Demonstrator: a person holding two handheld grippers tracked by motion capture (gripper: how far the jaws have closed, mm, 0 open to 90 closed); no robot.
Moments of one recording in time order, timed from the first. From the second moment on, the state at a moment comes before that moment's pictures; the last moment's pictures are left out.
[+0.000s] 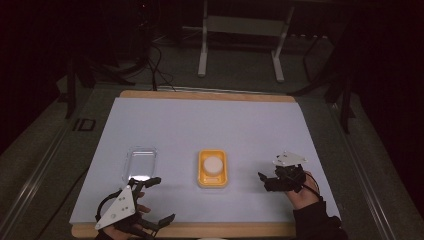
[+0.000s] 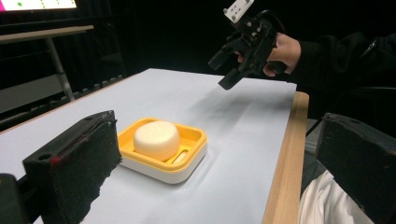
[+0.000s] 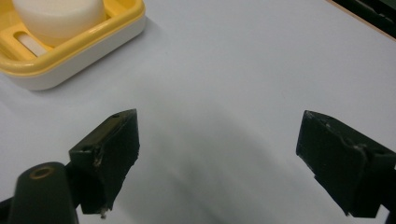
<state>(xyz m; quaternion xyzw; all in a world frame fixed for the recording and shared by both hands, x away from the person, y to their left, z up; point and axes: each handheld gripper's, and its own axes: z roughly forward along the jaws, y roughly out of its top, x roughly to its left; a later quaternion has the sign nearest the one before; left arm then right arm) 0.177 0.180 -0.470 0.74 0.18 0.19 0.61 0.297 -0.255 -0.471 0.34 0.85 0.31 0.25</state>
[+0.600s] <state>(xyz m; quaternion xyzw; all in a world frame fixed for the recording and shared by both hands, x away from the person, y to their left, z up) 0.177 0.179 -0.471 0.75 0.18 0.19 0.61 0.292 -0.267 -0.474 0.36 0.84 0.31 0.25</state>
